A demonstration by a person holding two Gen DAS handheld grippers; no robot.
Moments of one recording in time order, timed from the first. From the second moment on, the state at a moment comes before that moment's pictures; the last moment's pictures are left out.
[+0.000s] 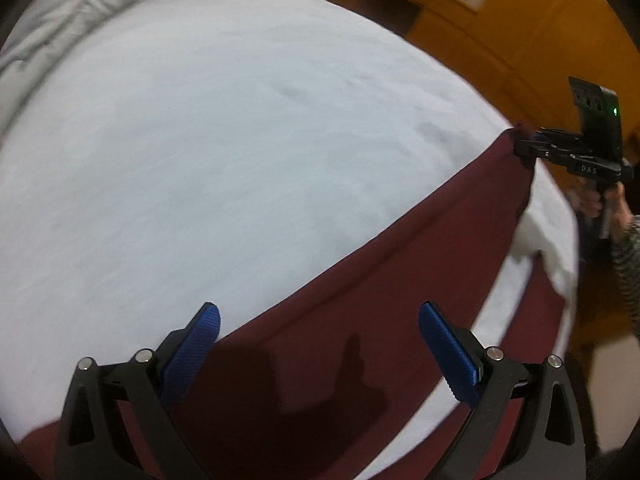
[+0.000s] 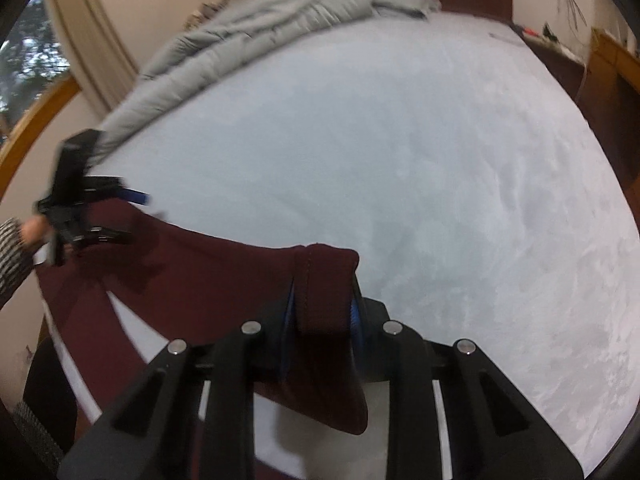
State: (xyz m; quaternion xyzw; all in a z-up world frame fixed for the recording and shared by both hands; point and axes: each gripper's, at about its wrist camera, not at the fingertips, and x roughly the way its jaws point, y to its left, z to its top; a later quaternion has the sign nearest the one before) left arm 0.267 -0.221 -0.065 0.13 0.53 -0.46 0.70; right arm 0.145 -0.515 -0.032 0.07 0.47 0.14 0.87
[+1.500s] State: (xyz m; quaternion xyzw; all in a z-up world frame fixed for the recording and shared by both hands) left arm -0.005 -0.197 -0.078 0.34 0.41 -0.33 0.78; right arm -0.092 -0.482 -0.092 0.09 0.50 0.12 0.85
